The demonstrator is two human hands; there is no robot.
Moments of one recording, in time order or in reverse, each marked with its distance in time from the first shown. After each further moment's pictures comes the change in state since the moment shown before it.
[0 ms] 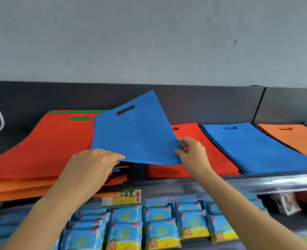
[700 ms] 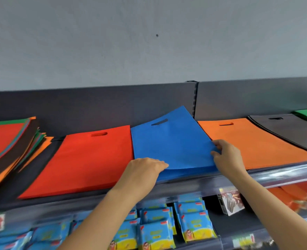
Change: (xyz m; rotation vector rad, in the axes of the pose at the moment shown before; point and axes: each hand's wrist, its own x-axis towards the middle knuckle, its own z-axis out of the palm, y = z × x) left_hand 0.162 0.332 0.137 -0.199 -0.344 0.183; right_hand 0.050 0.248 -0.287 -0.258 0.149 0.214
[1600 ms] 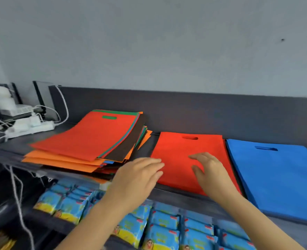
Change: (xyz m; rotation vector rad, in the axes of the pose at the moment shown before) left_hand -0.187 -0.124 -0.083 0.089 0.291 -0.372; right_hand -0.091 -0.205 0.159 0.071 -0.304 -0.709
